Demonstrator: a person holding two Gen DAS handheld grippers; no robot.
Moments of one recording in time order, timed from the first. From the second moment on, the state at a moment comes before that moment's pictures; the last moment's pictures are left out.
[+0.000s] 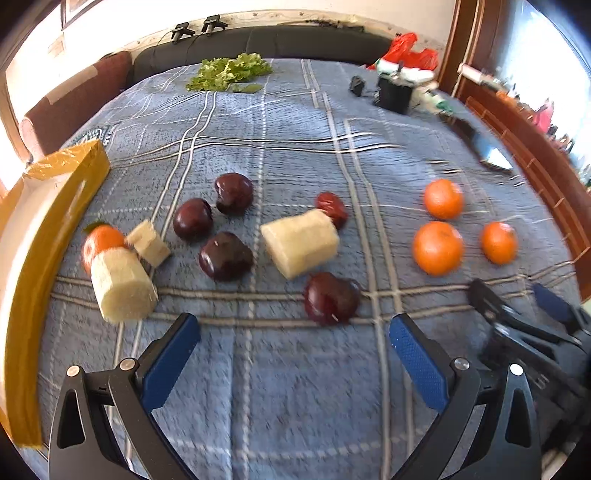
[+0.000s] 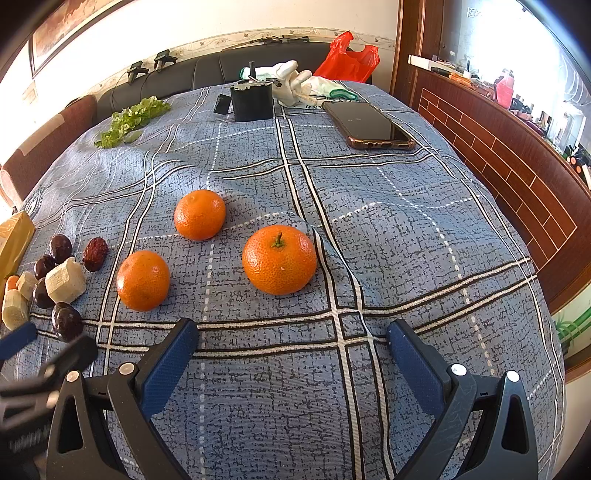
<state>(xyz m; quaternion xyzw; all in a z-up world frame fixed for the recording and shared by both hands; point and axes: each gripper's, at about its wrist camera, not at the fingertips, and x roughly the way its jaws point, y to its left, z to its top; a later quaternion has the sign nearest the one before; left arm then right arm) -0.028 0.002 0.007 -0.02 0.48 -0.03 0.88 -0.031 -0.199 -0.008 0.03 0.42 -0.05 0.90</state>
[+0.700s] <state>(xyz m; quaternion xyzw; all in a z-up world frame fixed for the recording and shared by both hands) -0.160 0.067 0.146 -0.03 0.23 -0.04 0.97 -0.047 -0.195 -0.007 0.04 0.47 -0.07 0.88</state>
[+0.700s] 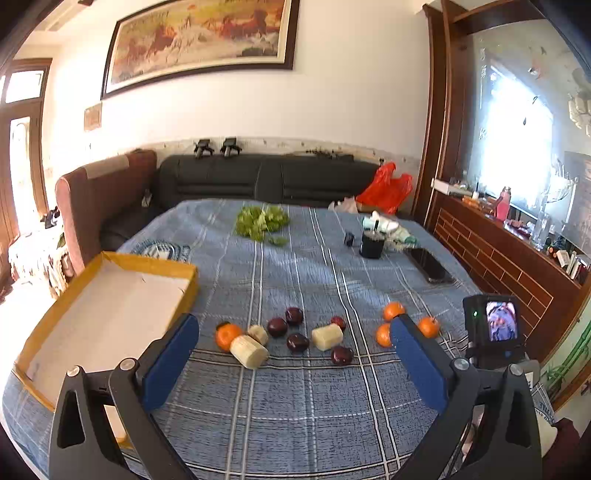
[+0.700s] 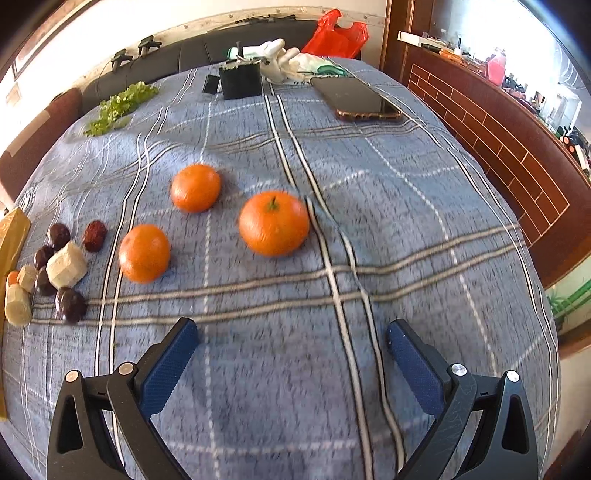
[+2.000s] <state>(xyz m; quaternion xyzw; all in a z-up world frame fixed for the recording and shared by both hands) -0.129 0.169 0.155 -0.11 0.32 -0.05 0.94 -0.081 -0.108 0.066 0.12 0.40 0.19 0.89</state>
